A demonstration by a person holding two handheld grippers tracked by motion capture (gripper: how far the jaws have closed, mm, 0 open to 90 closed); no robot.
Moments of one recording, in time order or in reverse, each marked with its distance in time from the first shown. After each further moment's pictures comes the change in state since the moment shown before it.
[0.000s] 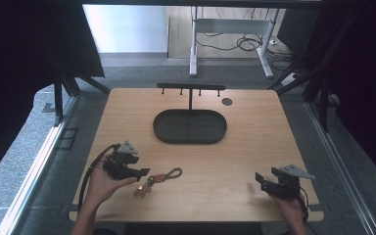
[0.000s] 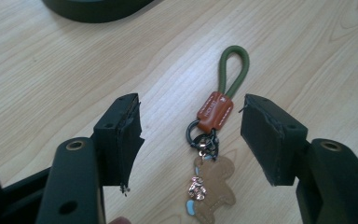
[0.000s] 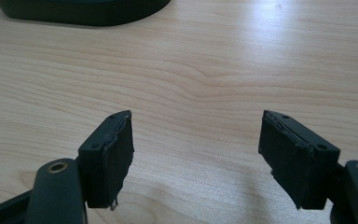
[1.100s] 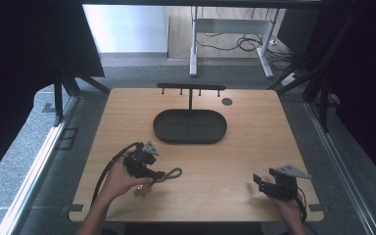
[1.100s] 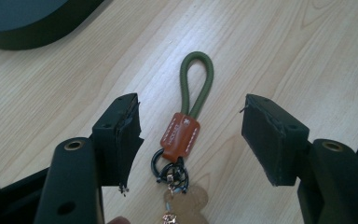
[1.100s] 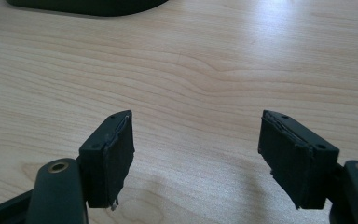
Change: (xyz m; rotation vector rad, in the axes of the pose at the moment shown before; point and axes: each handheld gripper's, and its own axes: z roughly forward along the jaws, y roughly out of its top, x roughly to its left) left arm -0.024 0.032 0.031 0.099 -0.070 0.131; right arm 0.004 -0.001 0.004 0.023 0.008 -0.031
